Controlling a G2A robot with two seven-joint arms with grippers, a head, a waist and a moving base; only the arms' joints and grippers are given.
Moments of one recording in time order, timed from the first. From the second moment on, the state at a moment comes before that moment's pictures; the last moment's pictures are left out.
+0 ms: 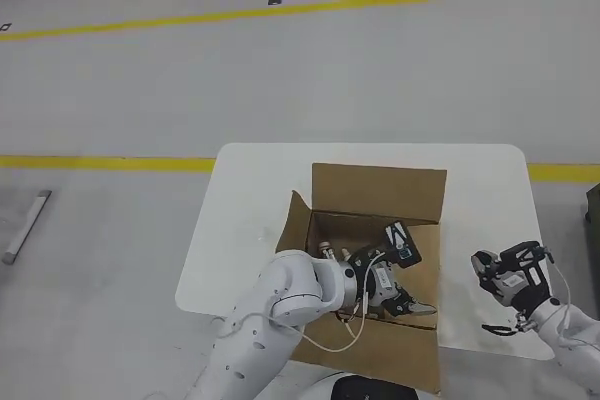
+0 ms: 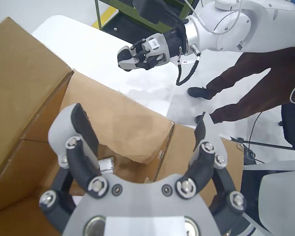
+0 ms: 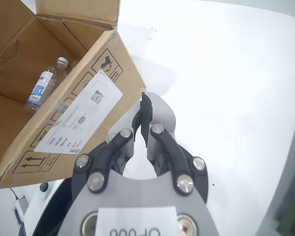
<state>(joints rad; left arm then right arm) 0.93 -1.38 -0.89 -1.72 0.83 -0.61 -0.90 -1.72 -1.01 1.60 -1.75 -0.89 -0.32 0.19</state>
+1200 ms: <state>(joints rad) 0.79 -1.46 -0.79 -1.12 0.35 -0.38 -0.83 -1.65 -1.03 1.50 -1.68 -0.92 -0.35 0.21</state>
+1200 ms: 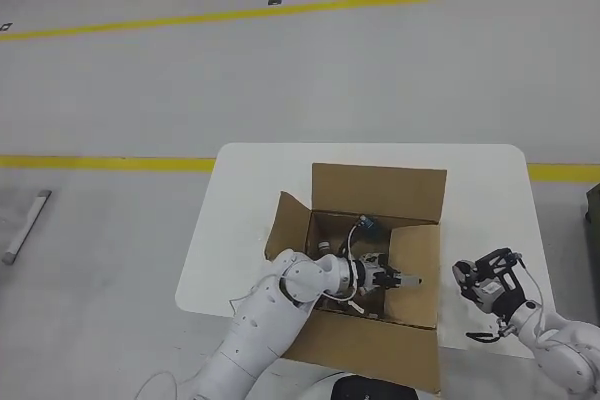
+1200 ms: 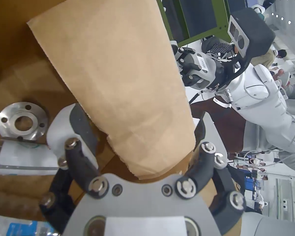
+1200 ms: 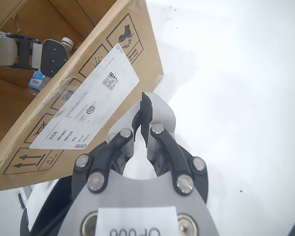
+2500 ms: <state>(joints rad) 0.83 -1.44 -0.85 -1.28 0.12 -0.49 -0.86 -1.57 -1.05 1.43 -1.67 -0.87 -0.38 0.22</state>
